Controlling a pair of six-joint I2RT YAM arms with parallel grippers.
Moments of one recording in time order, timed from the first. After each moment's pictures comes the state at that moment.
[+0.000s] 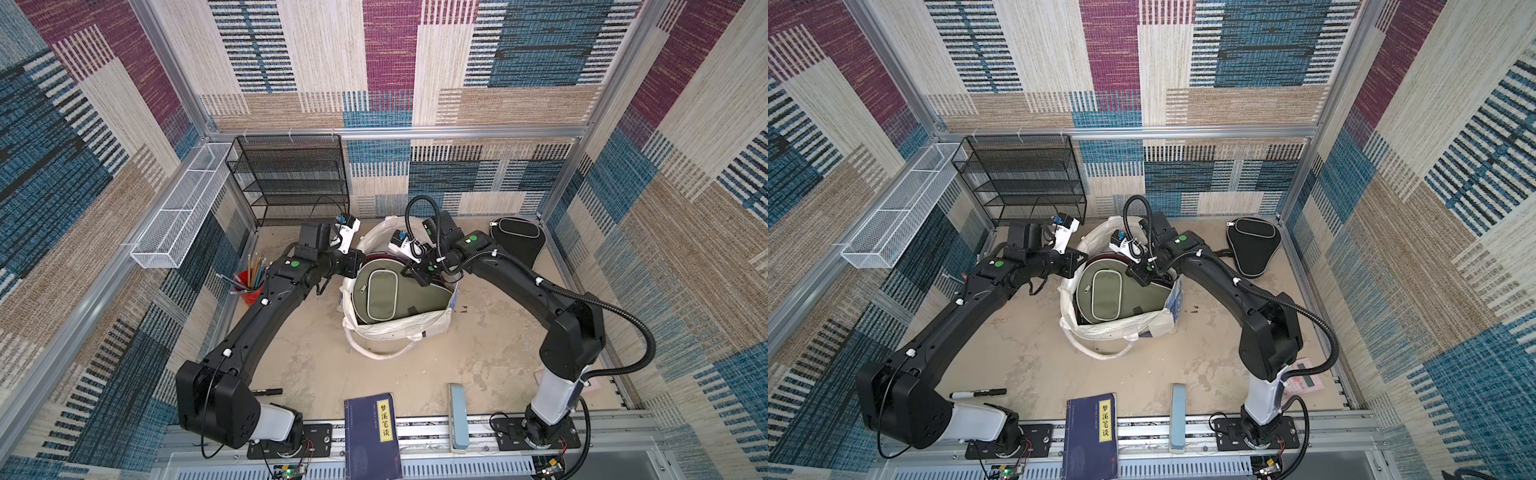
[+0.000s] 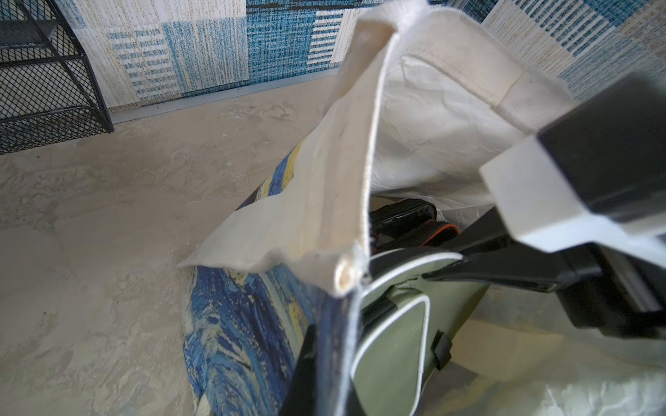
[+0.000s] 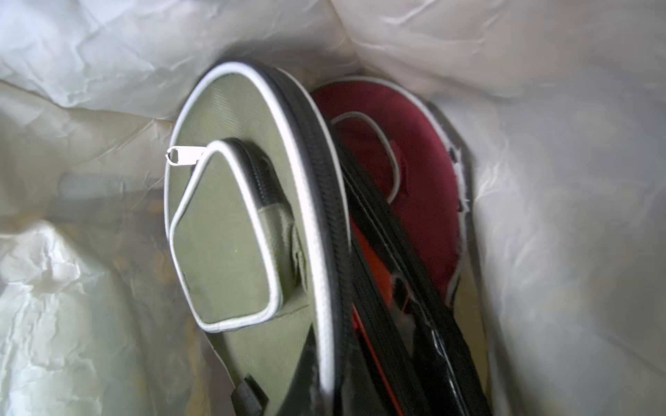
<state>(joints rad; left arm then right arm) -0.32 1.42 1.31 -0.54 0.34 -0.05 0.58 1.79 1.67 -0.79 -0.34 -0.38</state>
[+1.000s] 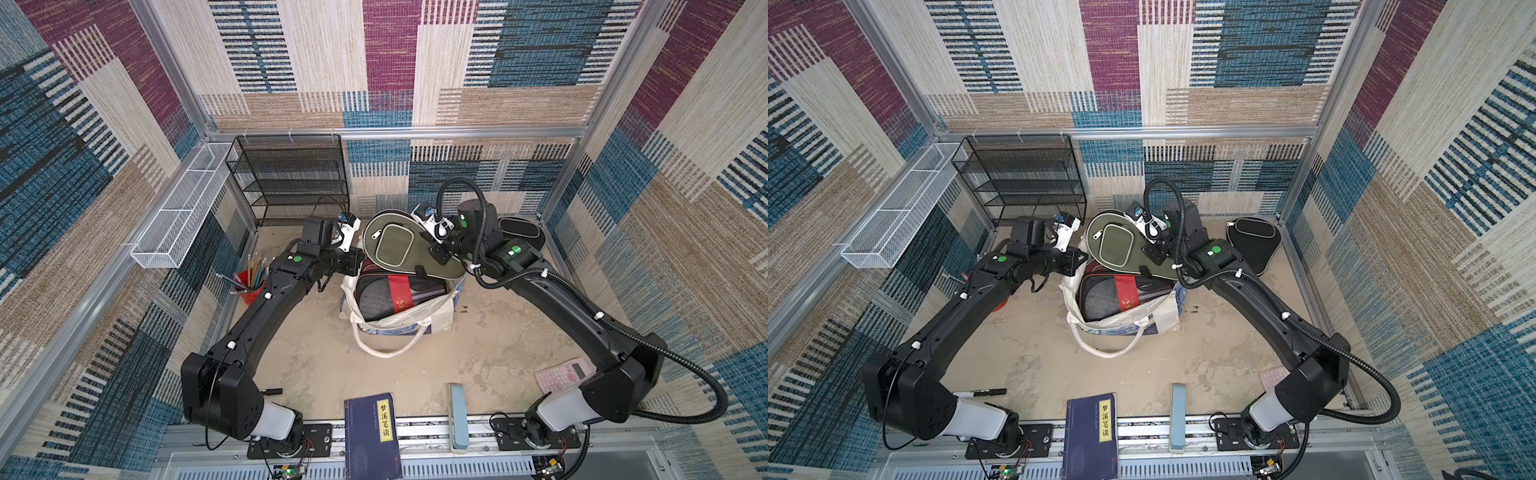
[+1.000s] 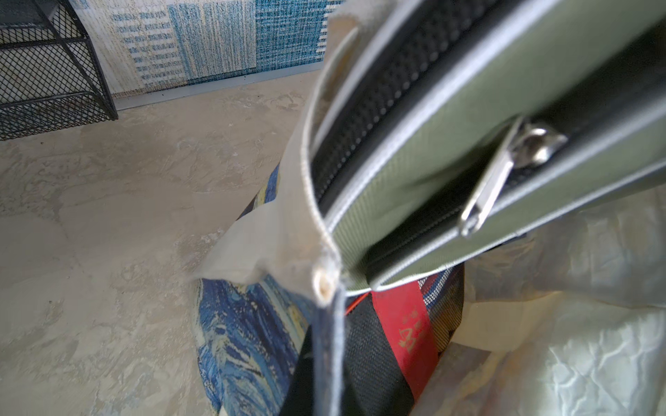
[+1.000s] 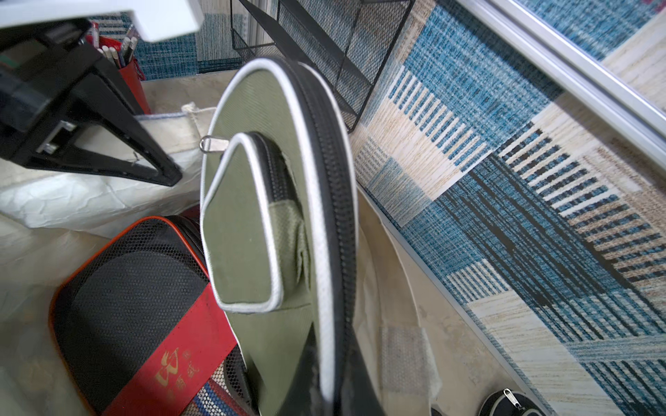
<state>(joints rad) -0.32 1.46 1.34 -0.58 0.33 -0.05 0.59 1.50 1.53 -0.48 -0.06 -0.43</state>
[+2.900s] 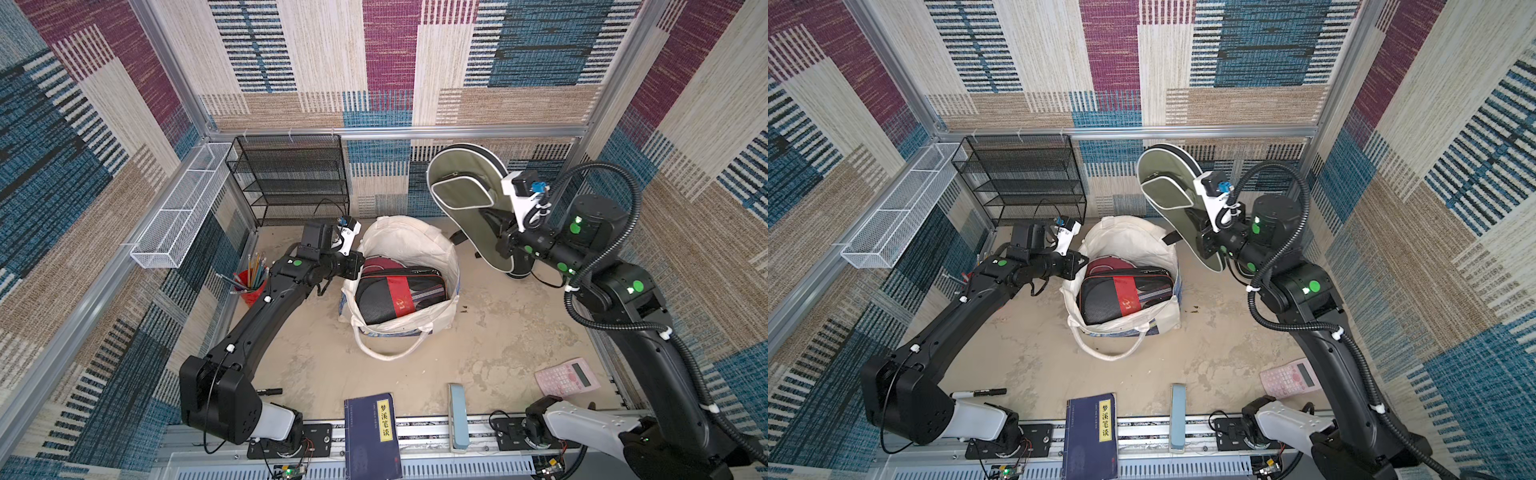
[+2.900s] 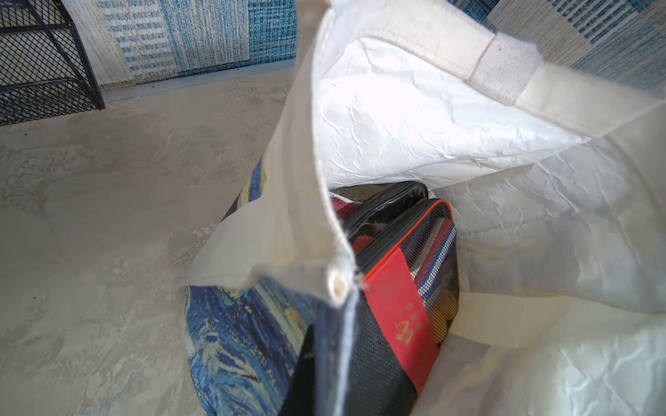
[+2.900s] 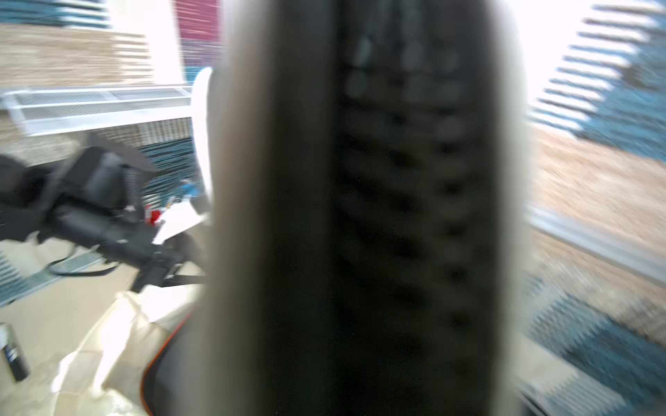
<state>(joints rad) -0.32 1.44 1.30 -0.56 0.34 -0.06 0.35 1.13 1.60 -0.63 -0.18 -0.13</state>
